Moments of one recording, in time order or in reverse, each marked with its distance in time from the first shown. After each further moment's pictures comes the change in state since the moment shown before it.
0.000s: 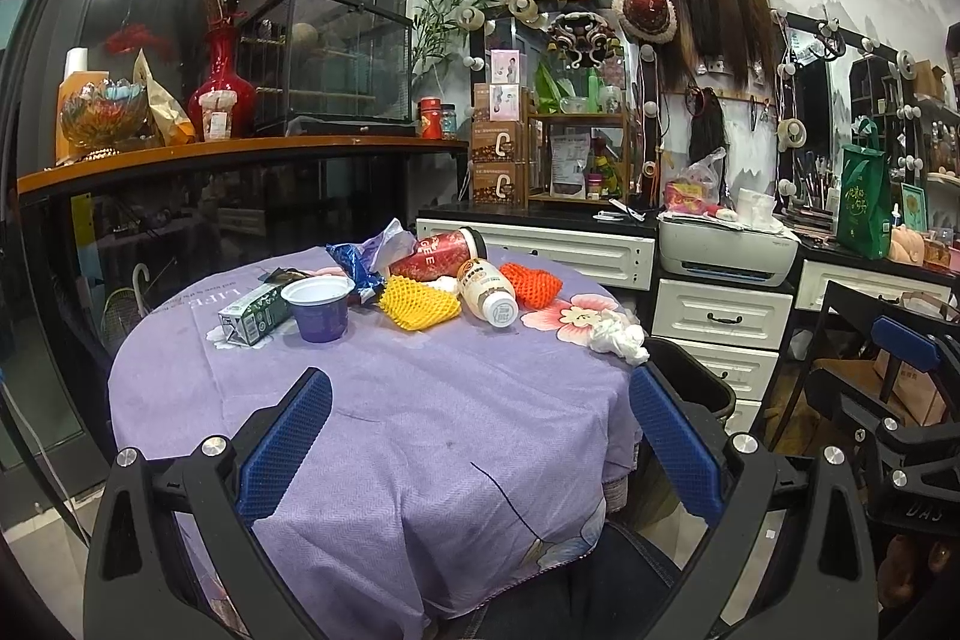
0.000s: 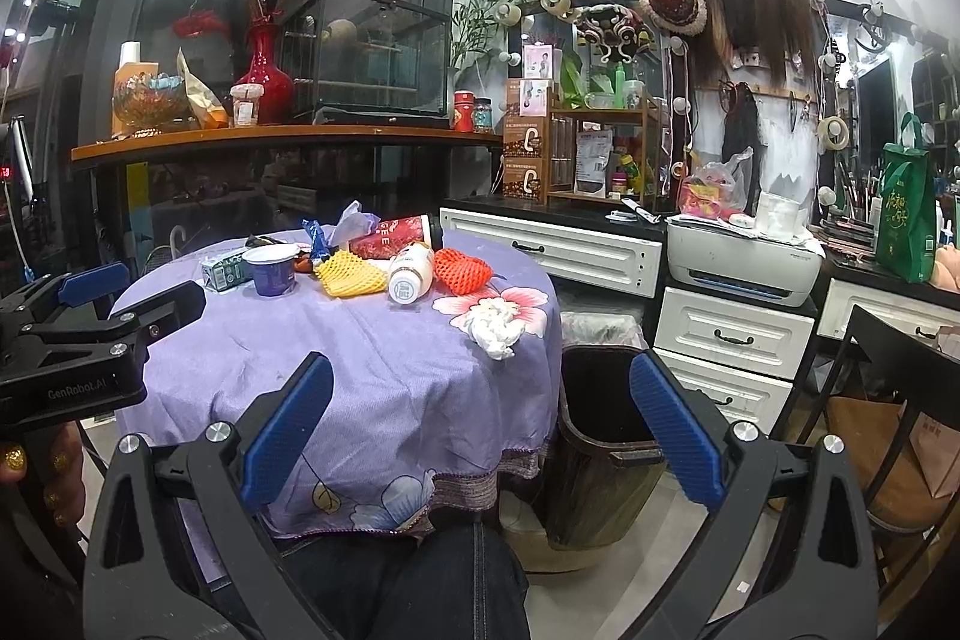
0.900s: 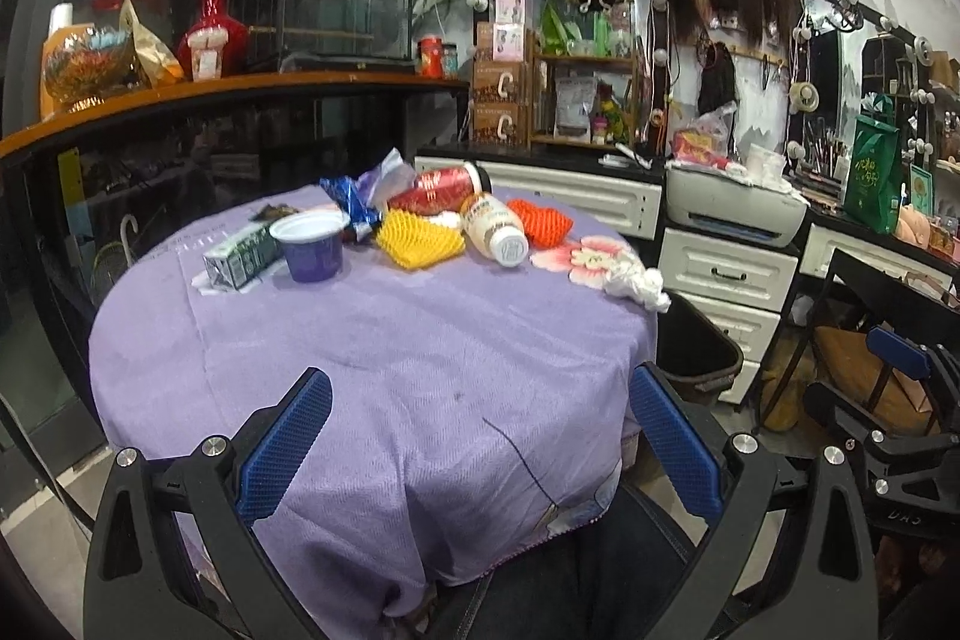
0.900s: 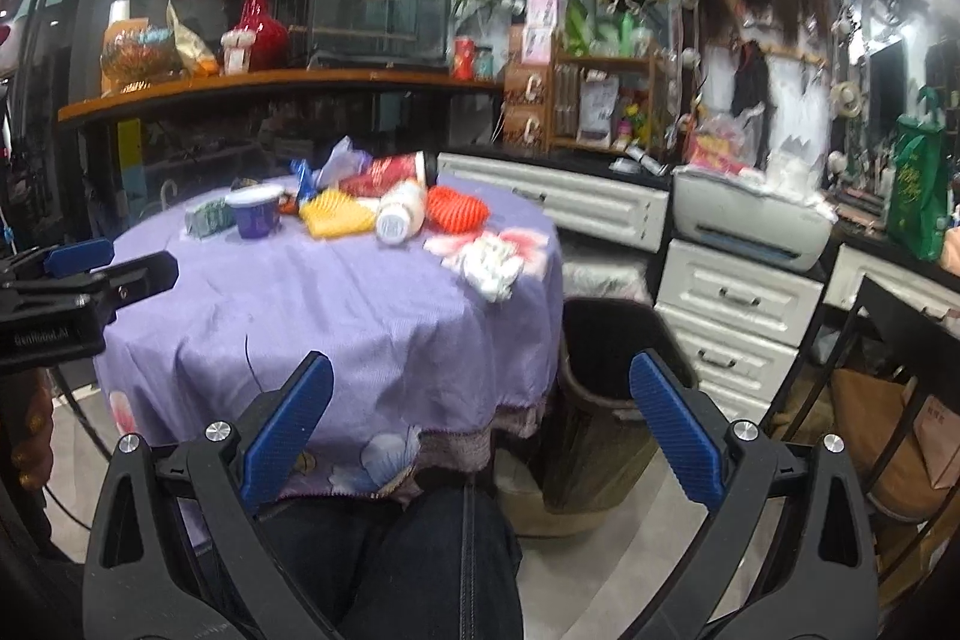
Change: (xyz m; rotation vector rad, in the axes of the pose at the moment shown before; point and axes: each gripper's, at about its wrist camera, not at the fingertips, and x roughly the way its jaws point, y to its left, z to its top) left arm 0.037 0.017 -0.022 -0.031 0.172 -0.023; right arm 0.043 -0.007 -0.024 -0.012 0.151 0.008
